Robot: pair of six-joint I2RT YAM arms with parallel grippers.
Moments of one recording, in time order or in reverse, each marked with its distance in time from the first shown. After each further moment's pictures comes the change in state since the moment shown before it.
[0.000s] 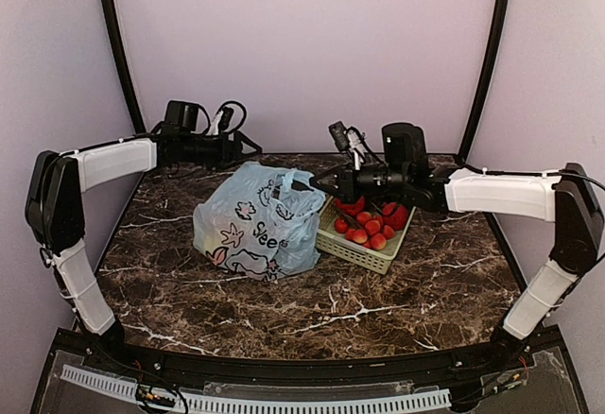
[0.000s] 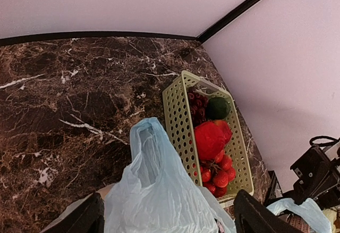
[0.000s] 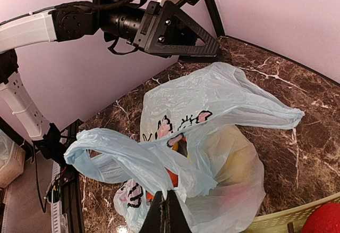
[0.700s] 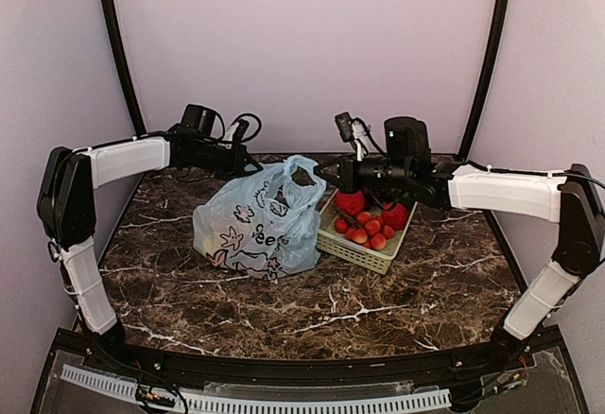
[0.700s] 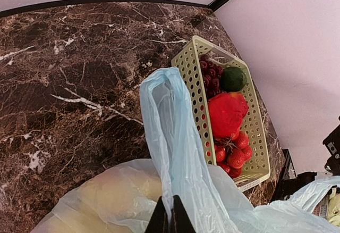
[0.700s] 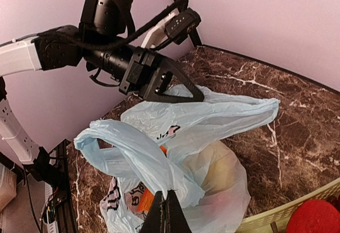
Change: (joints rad) left arm -0.072 0.102 0.101 -0.176 -0.047 0.104; right arm 0.000 -0.023 -0.005 -0.013 0.117 0.062
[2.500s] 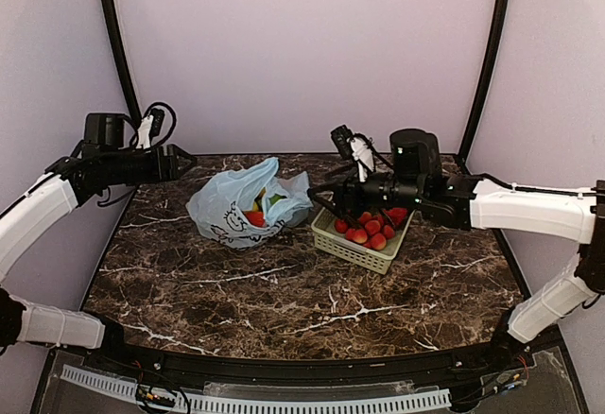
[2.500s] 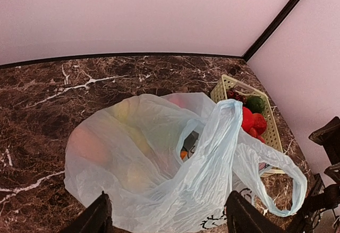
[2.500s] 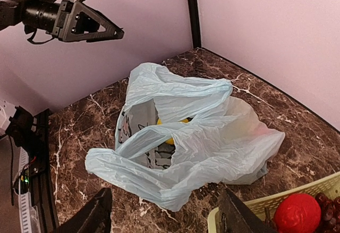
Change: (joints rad) left arm 0.154 -0.748 -0.457 -0.079 -0.227 0.069; right arm 0.132 -0.160 -0.094 -0.068 0.180 -0.225
